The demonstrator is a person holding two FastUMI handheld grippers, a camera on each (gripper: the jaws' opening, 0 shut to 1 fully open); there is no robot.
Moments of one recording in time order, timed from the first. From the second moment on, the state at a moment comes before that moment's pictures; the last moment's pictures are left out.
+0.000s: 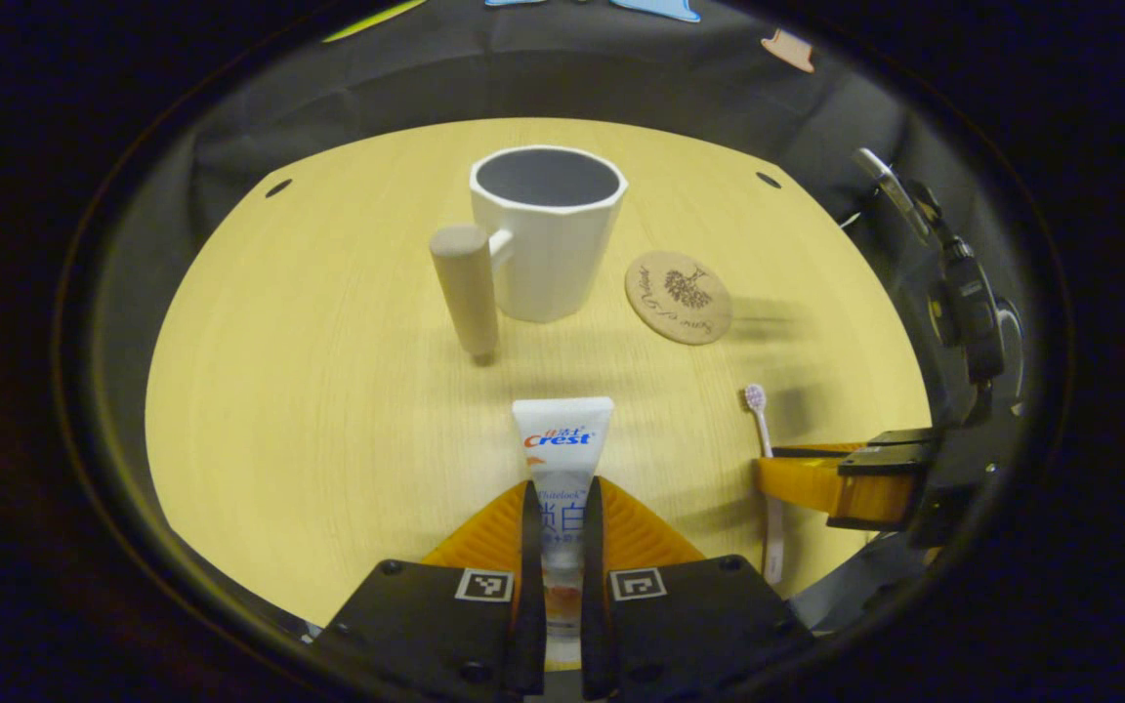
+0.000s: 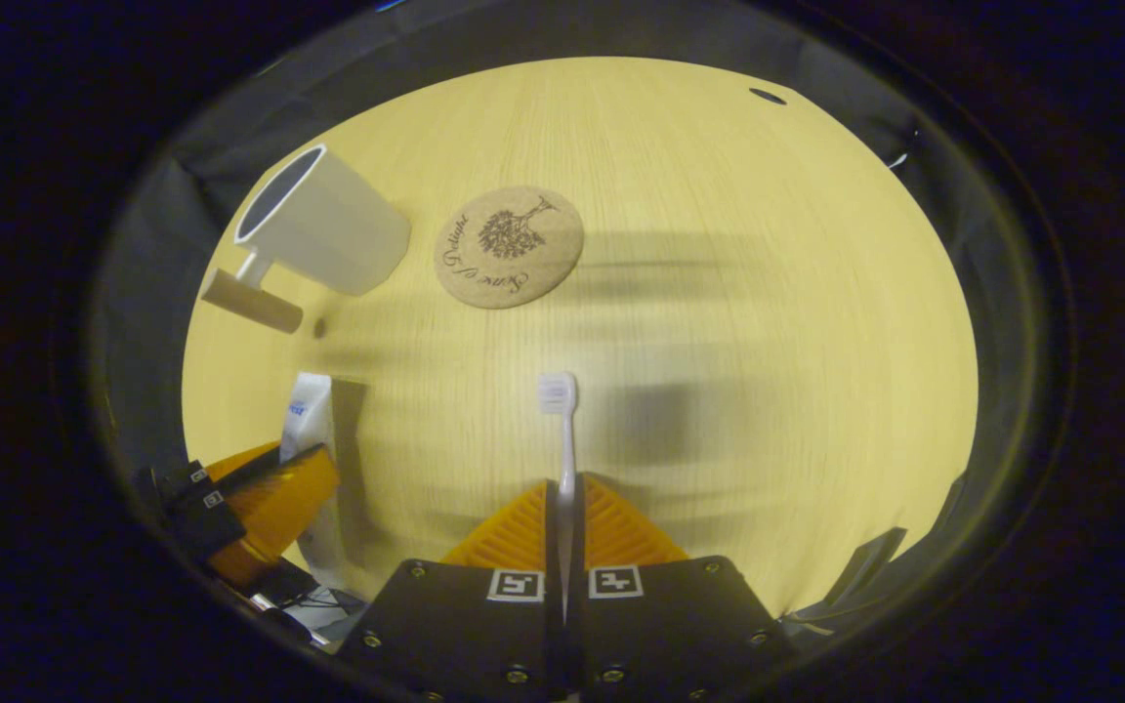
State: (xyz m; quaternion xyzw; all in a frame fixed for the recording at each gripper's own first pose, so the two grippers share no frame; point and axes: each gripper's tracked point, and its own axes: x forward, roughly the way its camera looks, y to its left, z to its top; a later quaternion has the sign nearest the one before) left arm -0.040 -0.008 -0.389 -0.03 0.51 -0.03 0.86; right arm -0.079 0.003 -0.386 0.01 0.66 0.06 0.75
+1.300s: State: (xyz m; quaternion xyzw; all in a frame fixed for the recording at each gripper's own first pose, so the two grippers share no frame) left arm 0.178 -0.007 -0.202 -0.09 0.33 -0.07 0.94; right arm -0.080 0.003 -0.386 0.05 0.66 0.04 0.75
